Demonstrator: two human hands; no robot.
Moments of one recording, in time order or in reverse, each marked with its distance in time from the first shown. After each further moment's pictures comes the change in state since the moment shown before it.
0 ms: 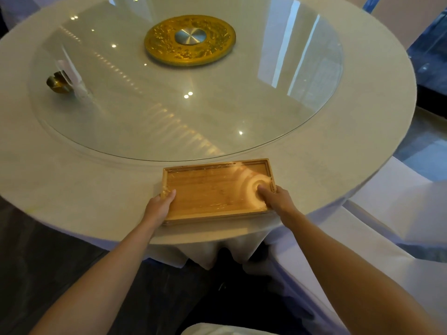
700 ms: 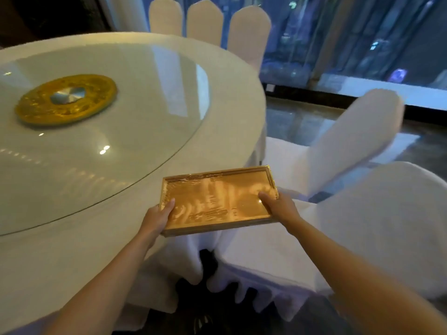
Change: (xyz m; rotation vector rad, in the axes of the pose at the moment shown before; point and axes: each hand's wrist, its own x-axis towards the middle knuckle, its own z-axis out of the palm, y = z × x) left_hand -0.111 0.096 0.150 0.097 -0.321 0.360; right_hand -0.139 0.098 -0.179 0.132 0.470 0.017
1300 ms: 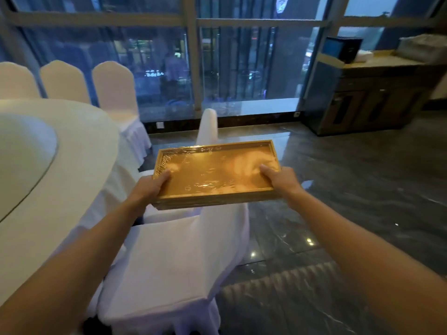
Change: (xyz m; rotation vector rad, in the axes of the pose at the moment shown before) left_hand -0.161 0.220 0.326 0.128 -0.342 0.405; right_hand -0.097 0.145 -0.385 0.256 0.533 0.069
